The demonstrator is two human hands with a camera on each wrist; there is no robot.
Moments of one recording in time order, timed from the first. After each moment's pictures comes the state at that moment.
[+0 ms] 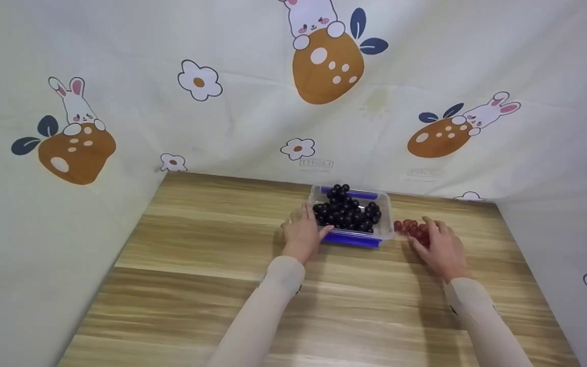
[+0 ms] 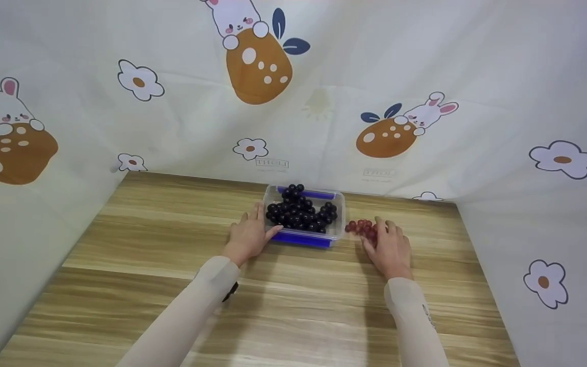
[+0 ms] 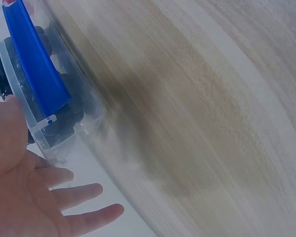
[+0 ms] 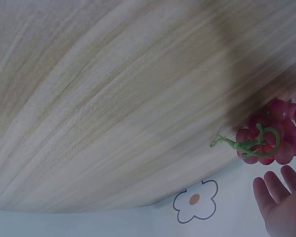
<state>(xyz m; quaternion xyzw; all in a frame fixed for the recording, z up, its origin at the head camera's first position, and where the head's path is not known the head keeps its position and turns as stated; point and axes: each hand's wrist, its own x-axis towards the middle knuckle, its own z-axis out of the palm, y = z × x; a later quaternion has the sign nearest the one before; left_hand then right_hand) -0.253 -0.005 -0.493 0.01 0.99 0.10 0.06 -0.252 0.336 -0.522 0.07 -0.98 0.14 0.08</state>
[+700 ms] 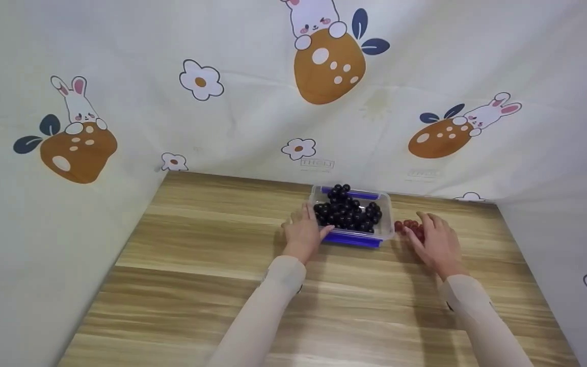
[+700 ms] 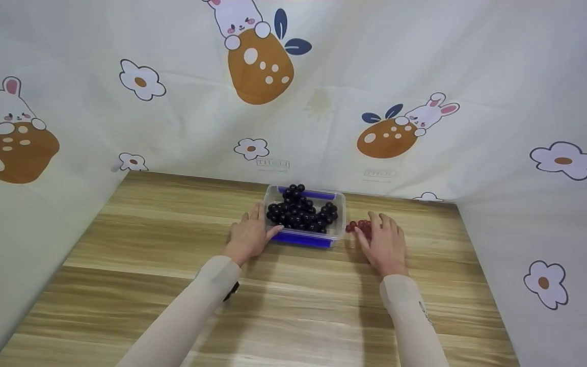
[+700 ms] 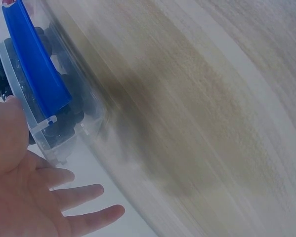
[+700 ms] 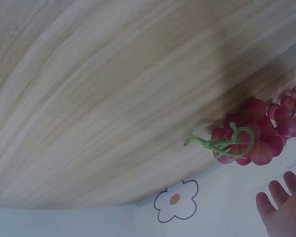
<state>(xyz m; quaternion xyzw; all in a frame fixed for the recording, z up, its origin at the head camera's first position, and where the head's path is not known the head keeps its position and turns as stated) -0.255 -0.005 -0.496 0.01 0.99 0.10 0.06 -0.257 0.321 -0.513 0.09 -0.98 0.13 0.11</state>
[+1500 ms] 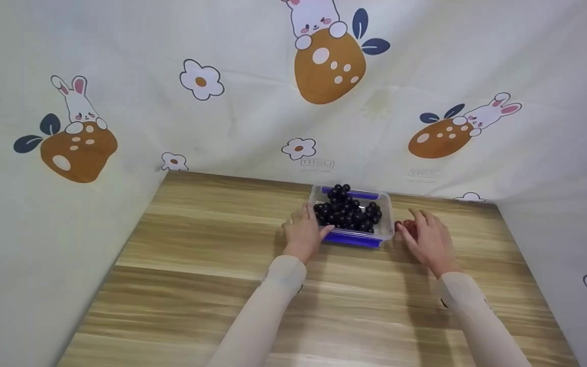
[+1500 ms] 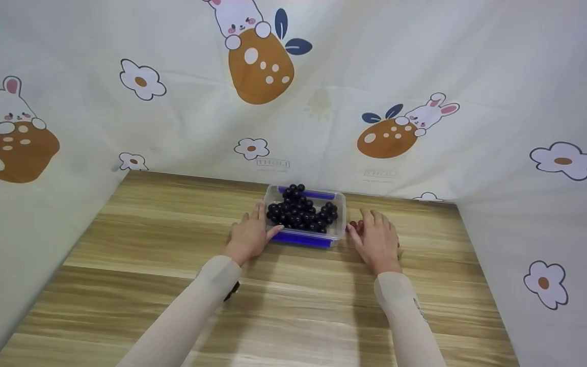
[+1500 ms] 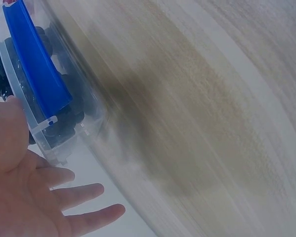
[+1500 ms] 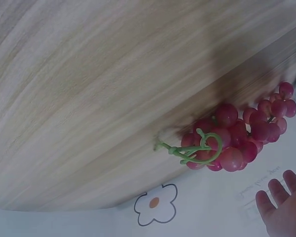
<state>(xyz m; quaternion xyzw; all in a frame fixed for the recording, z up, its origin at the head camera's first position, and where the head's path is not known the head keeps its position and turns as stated) -0.254 -0.004 -0.497 0.01 0.99 0.10 0.06 -0.263 0.304 -0.509 0.11 -0.97 0.15 0.13</state>
